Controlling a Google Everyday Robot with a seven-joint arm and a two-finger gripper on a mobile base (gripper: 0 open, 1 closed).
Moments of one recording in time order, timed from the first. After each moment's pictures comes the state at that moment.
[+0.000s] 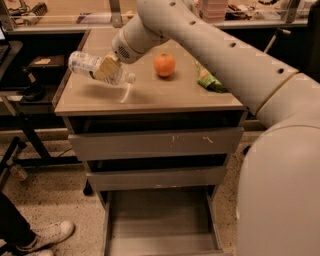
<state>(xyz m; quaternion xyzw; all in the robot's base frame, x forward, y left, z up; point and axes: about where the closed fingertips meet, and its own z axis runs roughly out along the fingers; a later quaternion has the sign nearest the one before) 0.721 0.137 0.896 -0.52 0.75 0.18 0.37</state>
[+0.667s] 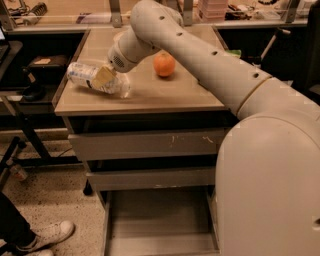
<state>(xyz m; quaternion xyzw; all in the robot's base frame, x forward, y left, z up) 0.736 0.160 0.856 -0.52 0.75 0.20 0.35</state>
